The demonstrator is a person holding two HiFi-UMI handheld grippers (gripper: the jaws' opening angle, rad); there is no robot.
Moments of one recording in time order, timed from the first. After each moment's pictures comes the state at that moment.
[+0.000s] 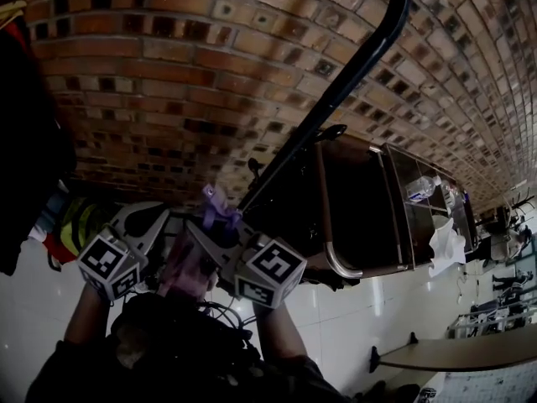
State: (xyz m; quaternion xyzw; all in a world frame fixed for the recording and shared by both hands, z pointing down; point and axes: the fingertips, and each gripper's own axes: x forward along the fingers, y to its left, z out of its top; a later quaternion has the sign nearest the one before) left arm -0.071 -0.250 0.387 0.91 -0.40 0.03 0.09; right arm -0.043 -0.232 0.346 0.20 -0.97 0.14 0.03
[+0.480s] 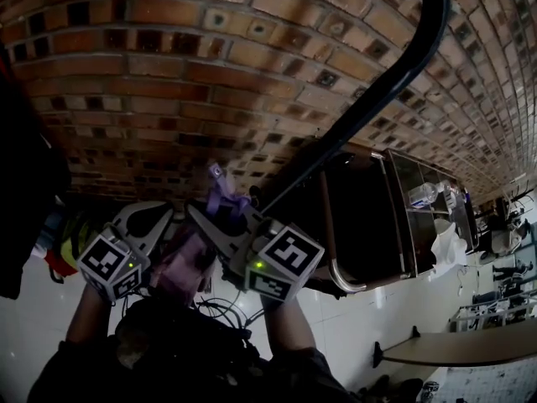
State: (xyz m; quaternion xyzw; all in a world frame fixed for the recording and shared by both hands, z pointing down) left arm -0.071 -0.310 0.383 0.92 -0.37 0.03 0.09; right arm -0.053 -0.303 0.298 0.20 -0.97 0.12 0.01
